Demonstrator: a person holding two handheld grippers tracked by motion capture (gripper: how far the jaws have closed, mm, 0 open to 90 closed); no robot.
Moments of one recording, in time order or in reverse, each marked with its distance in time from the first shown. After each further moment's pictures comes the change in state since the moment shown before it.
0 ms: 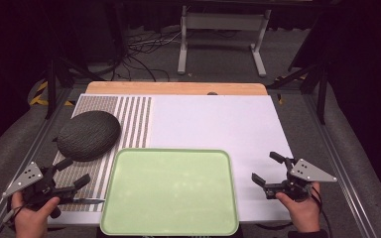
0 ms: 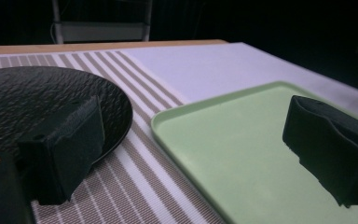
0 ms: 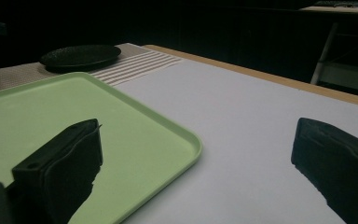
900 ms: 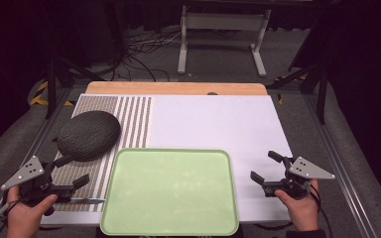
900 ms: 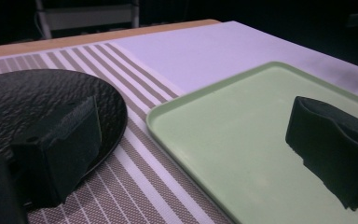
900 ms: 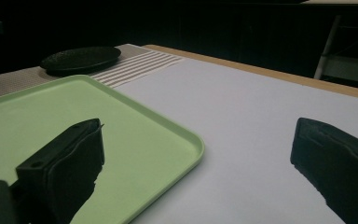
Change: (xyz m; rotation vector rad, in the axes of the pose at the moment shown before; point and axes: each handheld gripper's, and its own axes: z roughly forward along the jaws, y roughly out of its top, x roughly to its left) left arm 0.001 0.025 -0.003 0.071 -0.075 0.014; right arm -0.002 0.001 0.005 0.007 0.004 0.032
